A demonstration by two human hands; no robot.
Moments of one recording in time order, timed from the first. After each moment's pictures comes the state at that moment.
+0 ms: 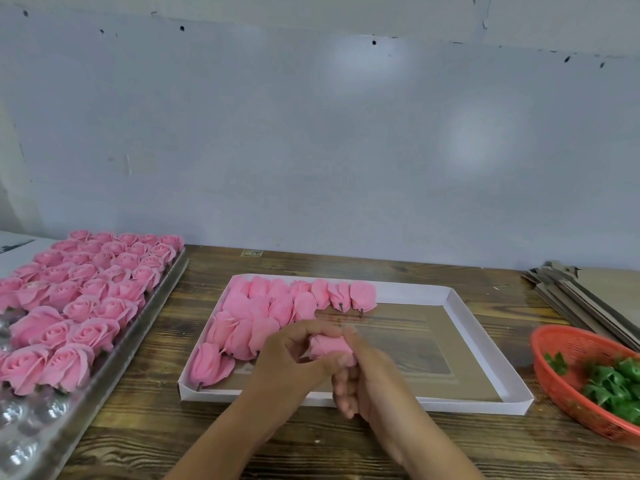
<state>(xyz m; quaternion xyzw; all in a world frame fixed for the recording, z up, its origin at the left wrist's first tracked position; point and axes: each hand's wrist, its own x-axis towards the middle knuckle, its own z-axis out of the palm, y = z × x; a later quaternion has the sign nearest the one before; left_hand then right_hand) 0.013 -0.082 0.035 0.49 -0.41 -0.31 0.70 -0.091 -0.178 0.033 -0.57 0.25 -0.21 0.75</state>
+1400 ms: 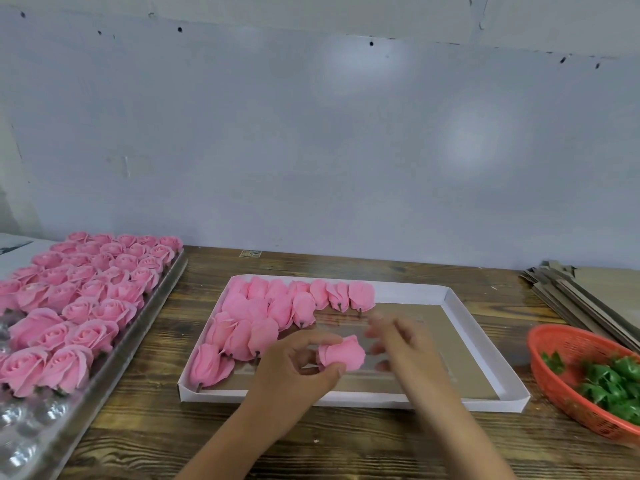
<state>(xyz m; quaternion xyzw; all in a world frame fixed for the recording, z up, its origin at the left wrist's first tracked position) 0.017 -0.090 0.016 0.63 -0.41 -0.20 0.63 -0.107 -0.212 0.047 -0.67 0.35 -0.34 0.56</state>
